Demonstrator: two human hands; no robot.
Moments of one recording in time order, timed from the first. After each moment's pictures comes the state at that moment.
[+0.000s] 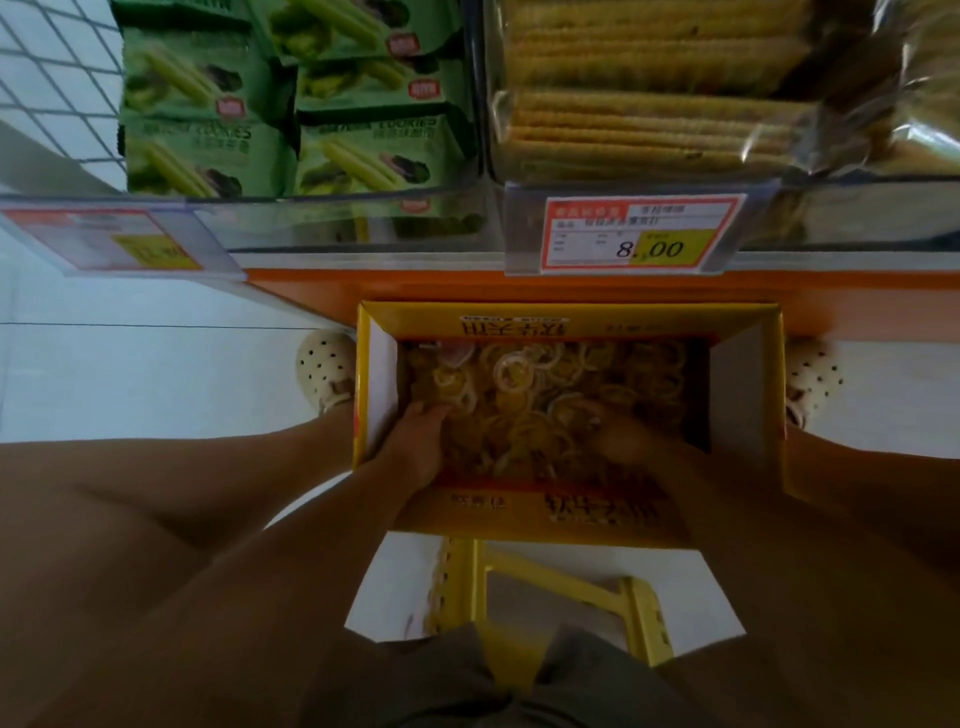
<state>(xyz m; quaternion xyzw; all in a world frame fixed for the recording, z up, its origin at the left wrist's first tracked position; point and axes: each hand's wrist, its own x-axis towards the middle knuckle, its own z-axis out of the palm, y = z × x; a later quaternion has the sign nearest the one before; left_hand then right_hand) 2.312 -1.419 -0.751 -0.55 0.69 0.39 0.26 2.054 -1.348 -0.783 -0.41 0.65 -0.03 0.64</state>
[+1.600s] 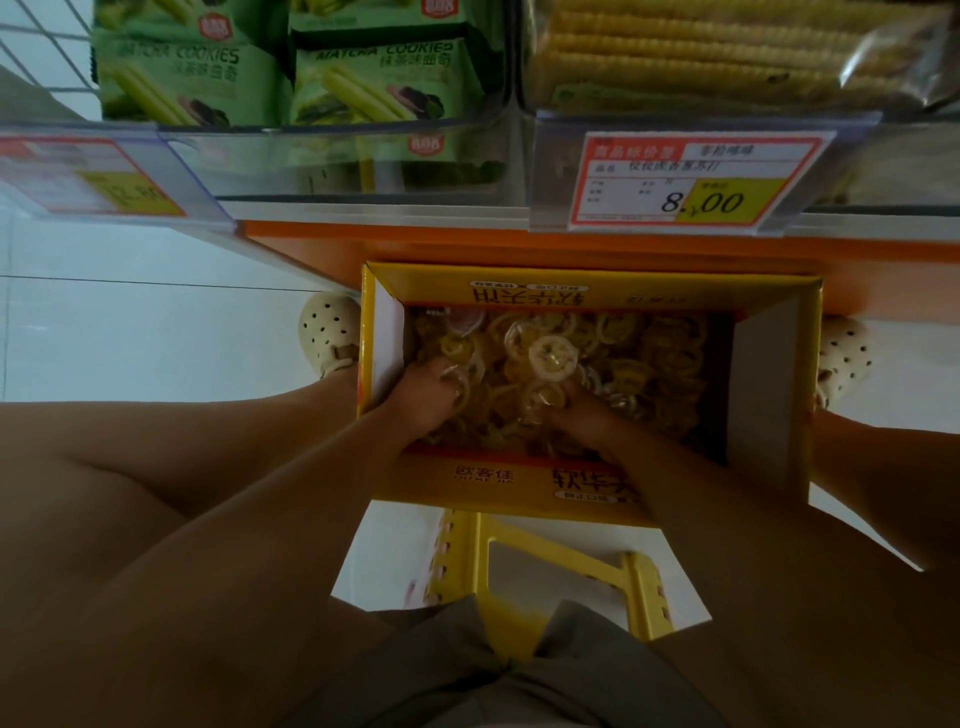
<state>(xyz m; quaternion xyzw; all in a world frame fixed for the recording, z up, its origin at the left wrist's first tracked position) 2.299 -1.436 -0.748 -0.65 0.57 0.48 0.18 2.101 -1.348 -0.799 -0.27 0.68 -0.09 0.68</state>
